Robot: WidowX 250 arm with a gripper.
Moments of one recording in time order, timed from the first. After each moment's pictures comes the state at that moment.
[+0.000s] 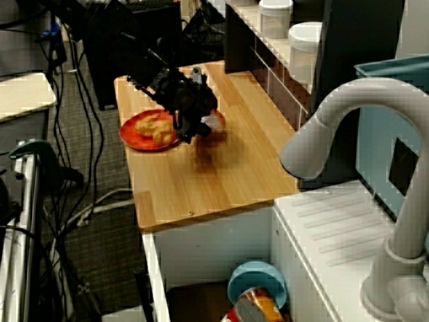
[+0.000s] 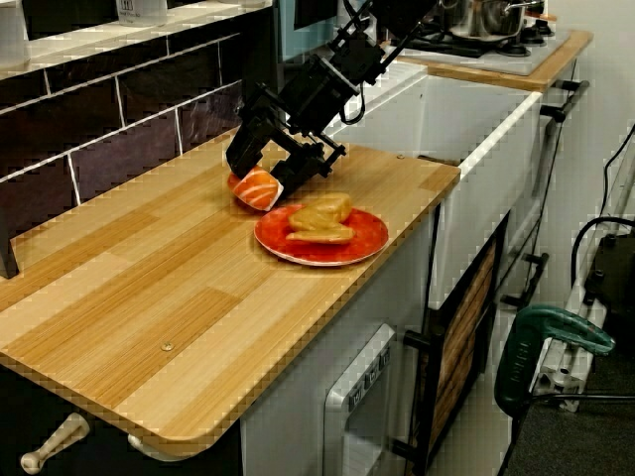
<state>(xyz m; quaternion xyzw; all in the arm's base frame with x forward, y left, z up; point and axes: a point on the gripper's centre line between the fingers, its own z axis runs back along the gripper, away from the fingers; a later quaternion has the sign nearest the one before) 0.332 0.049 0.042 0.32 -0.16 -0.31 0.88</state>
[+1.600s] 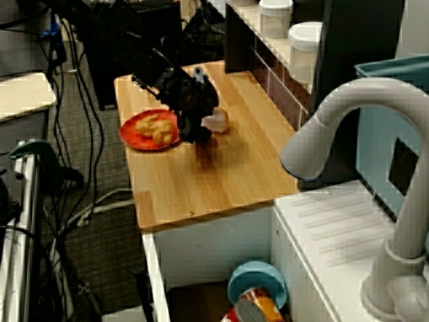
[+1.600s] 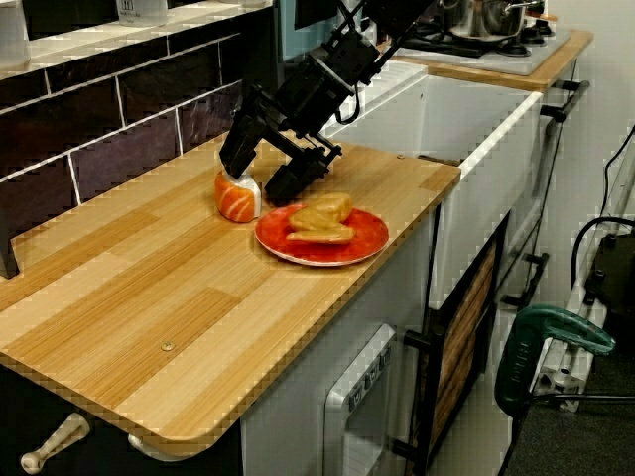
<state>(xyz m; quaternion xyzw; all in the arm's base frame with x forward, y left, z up) 0.334 0.050 0.040 0.32 -0.16 -0.30 0.89</state>
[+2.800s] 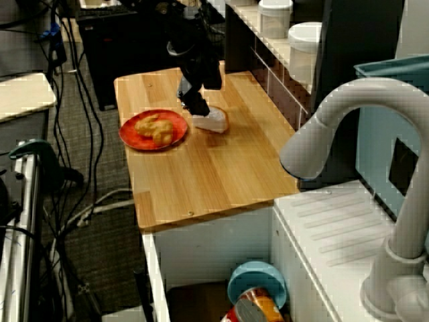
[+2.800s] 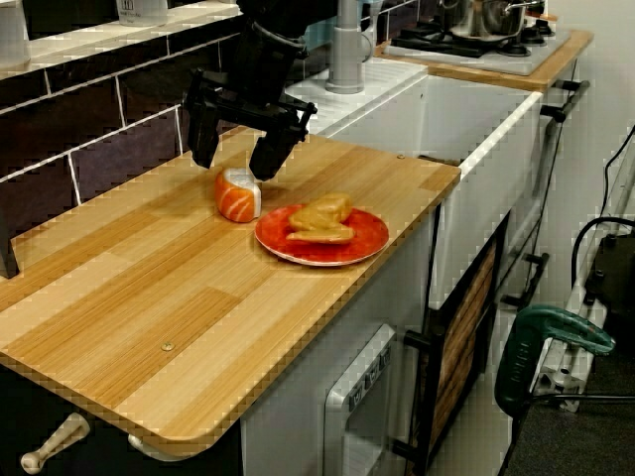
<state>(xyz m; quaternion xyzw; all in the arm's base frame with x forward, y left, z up) 0.343 0.072 0.063 0.16 -0.12 -0.34 0.92</state>
